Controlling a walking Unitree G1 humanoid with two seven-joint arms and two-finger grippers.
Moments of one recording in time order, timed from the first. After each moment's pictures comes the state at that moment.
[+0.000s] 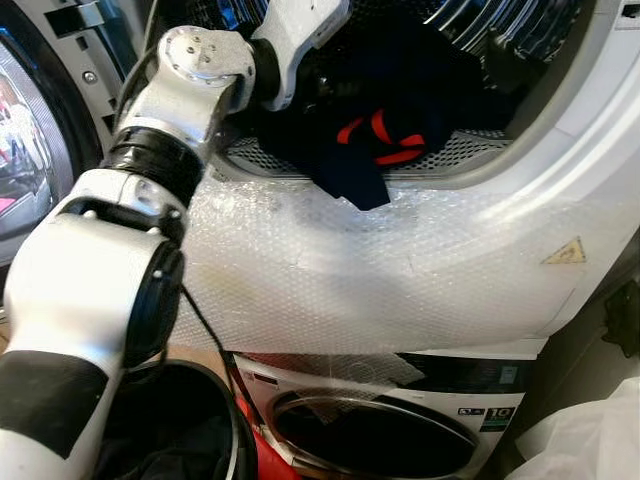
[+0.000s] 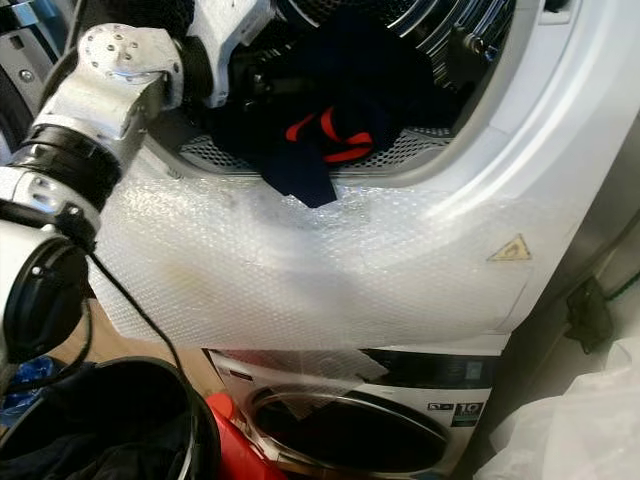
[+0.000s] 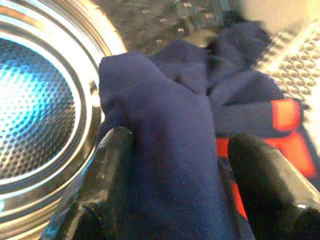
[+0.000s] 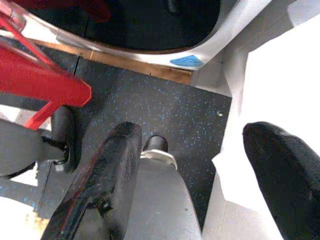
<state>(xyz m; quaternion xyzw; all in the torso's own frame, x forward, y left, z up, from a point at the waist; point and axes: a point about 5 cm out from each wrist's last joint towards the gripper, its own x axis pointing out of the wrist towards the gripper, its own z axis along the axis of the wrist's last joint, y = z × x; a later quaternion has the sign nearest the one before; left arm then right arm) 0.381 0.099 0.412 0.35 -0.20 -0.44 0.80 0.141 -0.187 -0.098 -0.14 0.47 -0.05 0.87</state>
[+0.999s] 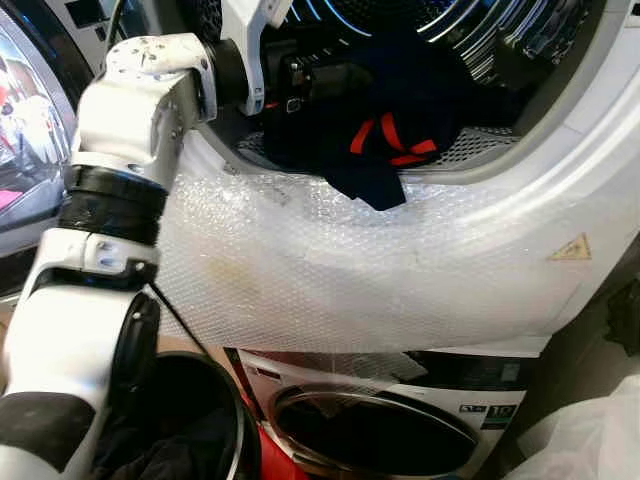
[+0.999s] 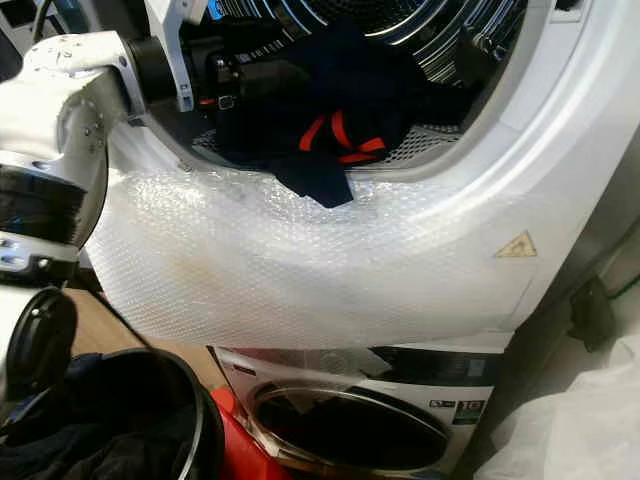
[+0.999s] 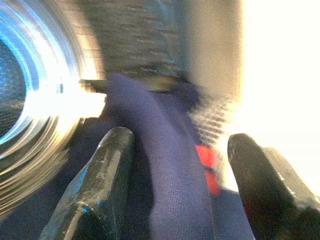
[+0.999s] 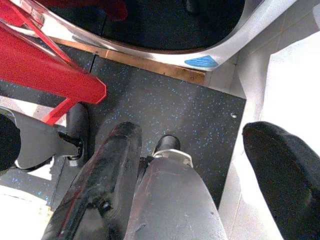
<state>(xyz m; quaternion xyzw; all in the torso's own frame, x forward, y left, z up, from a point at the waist) 0.341 0.107 0.402 0.19 -0.15 -0.53 0.81 0.144 -0.178 -0.099 -0.13 0.47 -0.03 0.87</state>
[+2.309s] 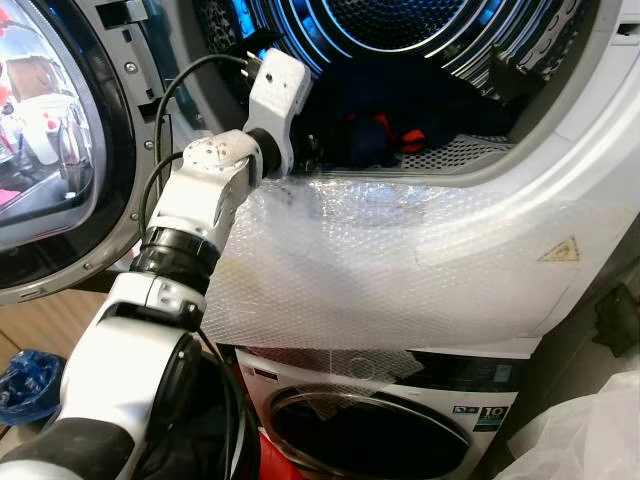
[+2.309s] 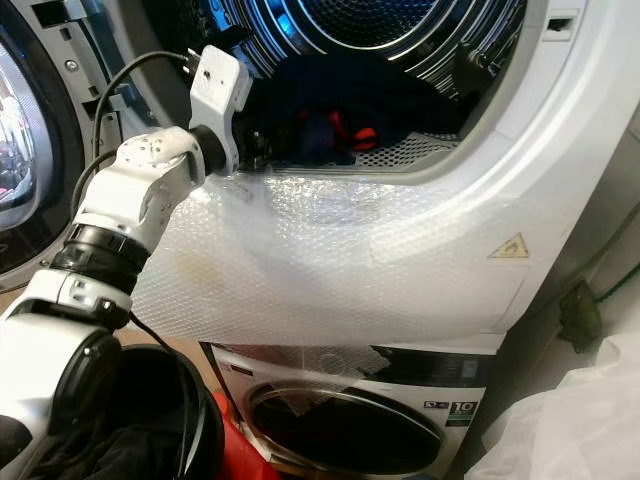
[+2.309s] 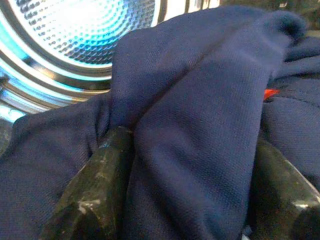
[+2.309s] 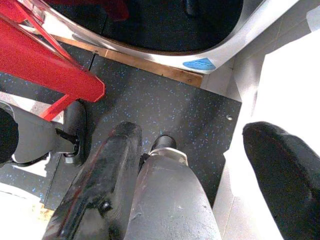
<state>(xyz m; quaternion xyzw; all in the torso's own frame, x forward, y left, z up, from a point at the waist) 0.409 0.094 0.334 0.08 -0.12 -0.27 0.95 0.138 -0.176 -0.101 -0.14 0.47 -0.01 0.87</state>
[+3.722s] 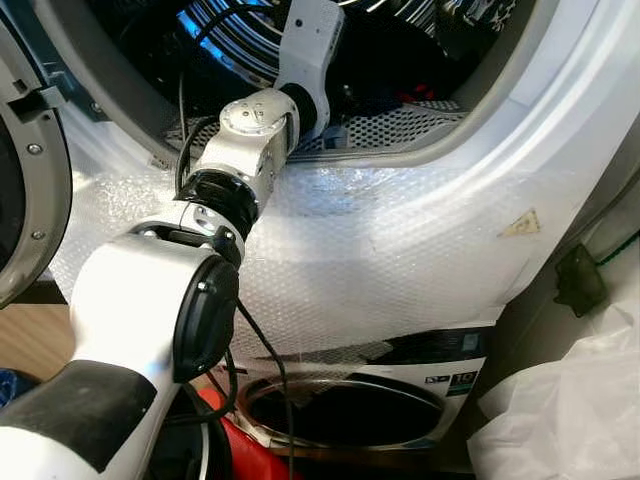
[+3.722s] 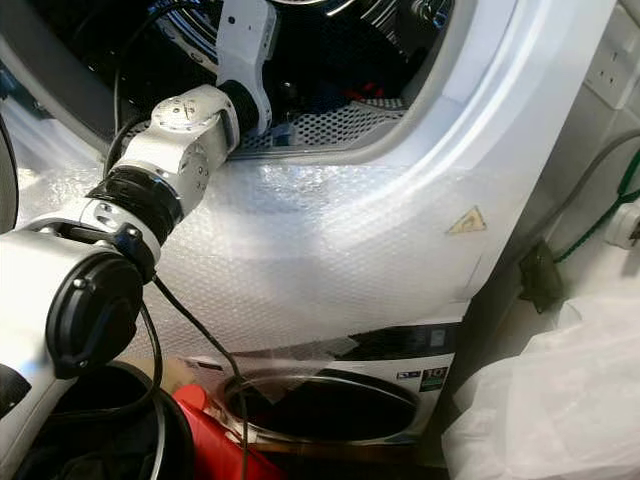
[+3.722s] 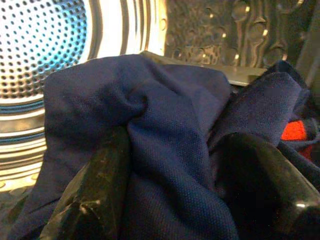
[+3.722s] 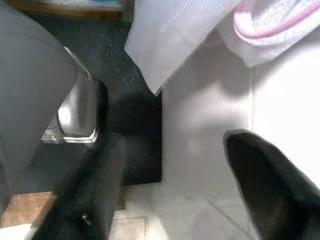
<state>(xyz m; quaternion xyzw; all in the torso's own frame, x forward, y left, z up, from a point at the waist) 0.410 0.058 0.377 0.08 -0.19 -0.31 0.93 0.056 -0.233 -0.105 -0.15 0.49 -0.13 0.85</state>
